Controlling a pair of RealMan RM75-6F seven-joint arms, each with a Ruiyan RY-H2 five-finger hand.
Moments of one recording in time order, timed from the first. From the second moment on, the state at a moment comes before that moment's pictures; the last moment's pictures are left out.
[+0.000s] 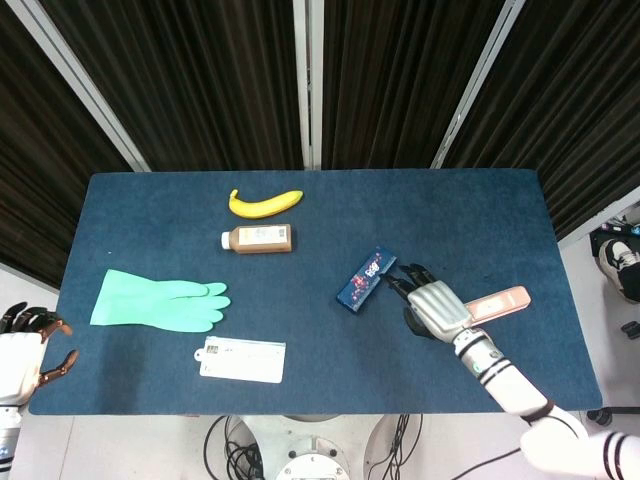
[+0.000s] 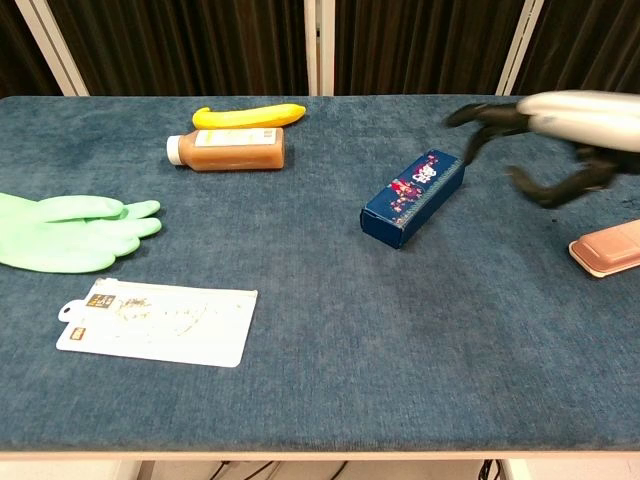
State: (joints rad) left arm -0.05 -1.12 -0.04 -1.61 1.50 1.52 0.07; right arm 0.60 -1.30 0.18 -1.72 -1.30 0.81 -0.21
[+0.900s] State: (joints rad) left arm -0.05 -1.11 -0.04 -1.61 1.50 1.52 0.06; right arm 0.84 -1.37 0.07 -1.68 -1.03 0.78 -0.49
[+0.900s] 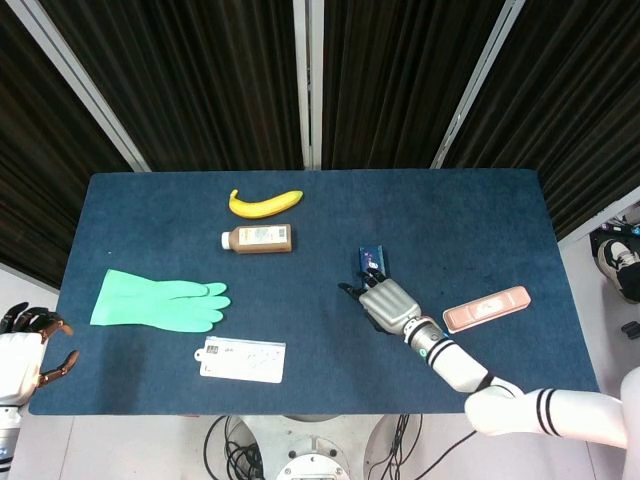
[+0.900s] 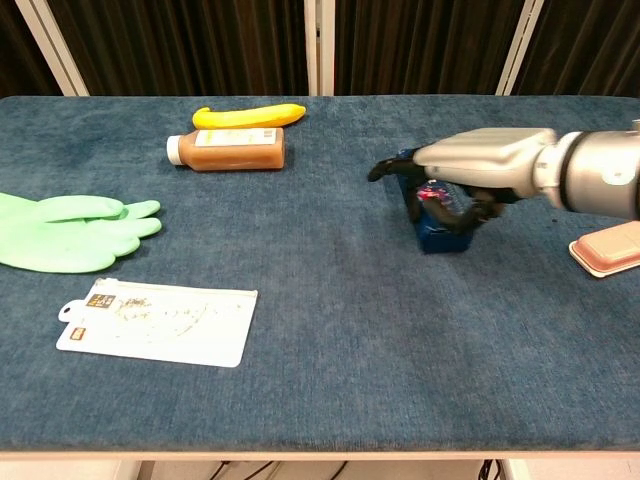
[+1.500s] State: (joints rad) left arm -0.05 -1.12 -0.04 -1.62 1.50 1.52 0.08; right arm 0.74 -1.32 0.11 -1.57 -0.96 0.85 -0.29
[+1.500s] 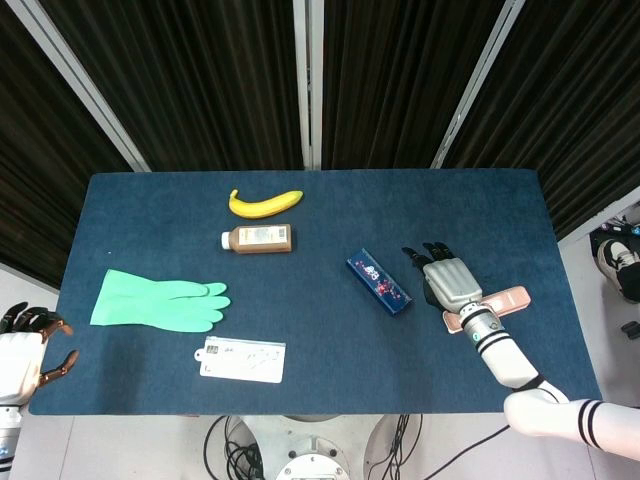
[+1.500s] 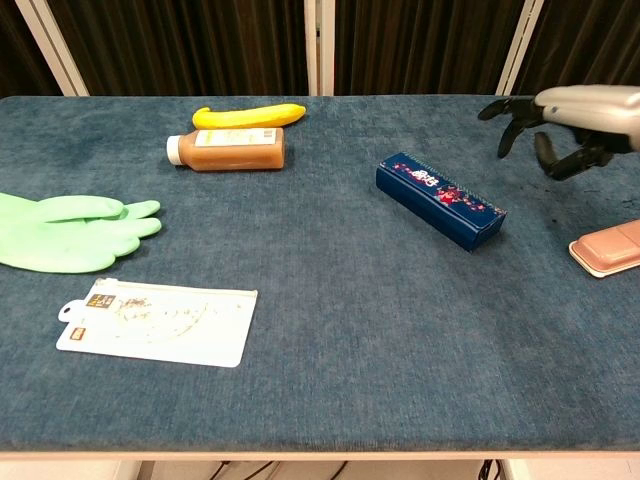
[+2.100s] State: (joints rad) left arm -0.05 -1.11 -0.04 -1.61 1.50 1.52 0.06; right arm 0.97 -1.47 0.16 -1.52 -0.77 0.65 -0.34
